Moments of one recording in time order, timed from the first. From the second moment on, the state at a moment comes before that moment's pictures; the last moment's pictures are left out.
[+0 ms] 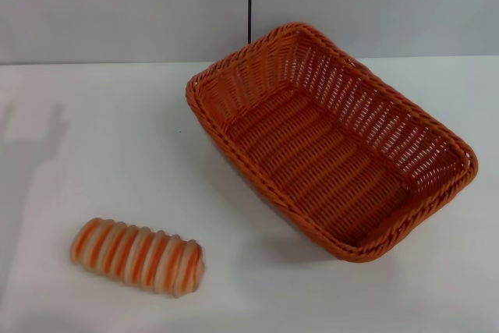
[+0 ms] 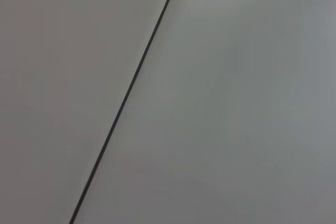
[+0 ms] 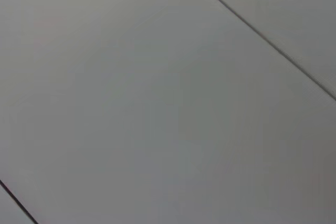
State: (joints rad) left arm -0.31 -2.07 0.51 -0.15 0.84 1.89 -0.50; right arm 0.18 2.07 2.88 0.16 -0.90 1.41 -2.04
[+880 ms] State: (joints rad) left arm -0.30 -2.07 0.30 -0.07 0.84 1.74 -0.75; right arm 0.30 2.05 2.81 0.18 -0.87 1.40 -1.93
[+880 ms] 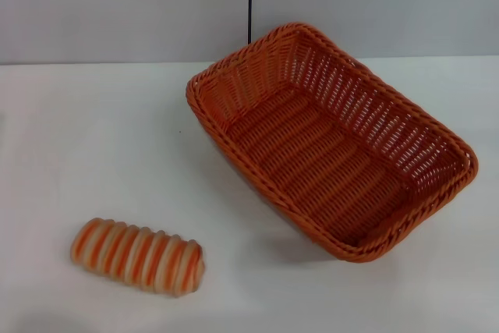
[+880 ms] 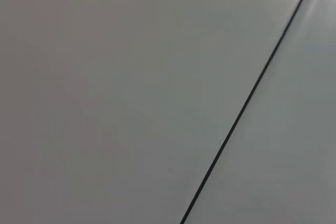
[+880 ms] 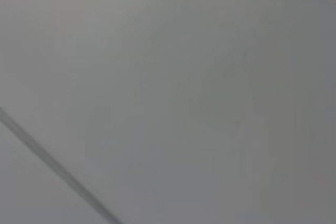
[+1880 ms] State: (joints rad) left arm -0.30 -2.07 0.63 0.03 0.85 1.79 -0.75; right arm 0.38 1.72 2.57 0.83 -1.40 1.75 -1.09
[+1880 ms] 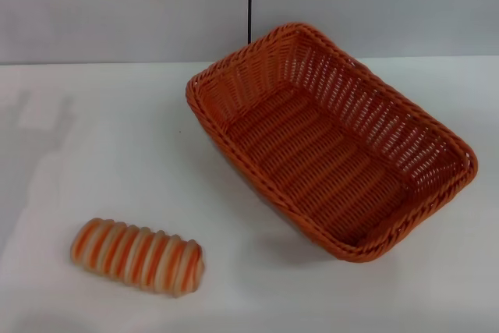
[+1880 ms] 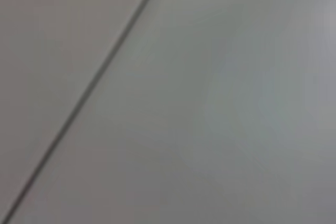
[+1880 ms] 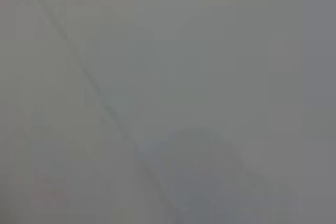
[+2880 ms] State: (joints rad) left arm -0.25 -2.07 0.71 0.03 0.85 1.79 -0.76; right arm 0.84 1.80 2.17 0.81 -2.32 1.66 -0.91
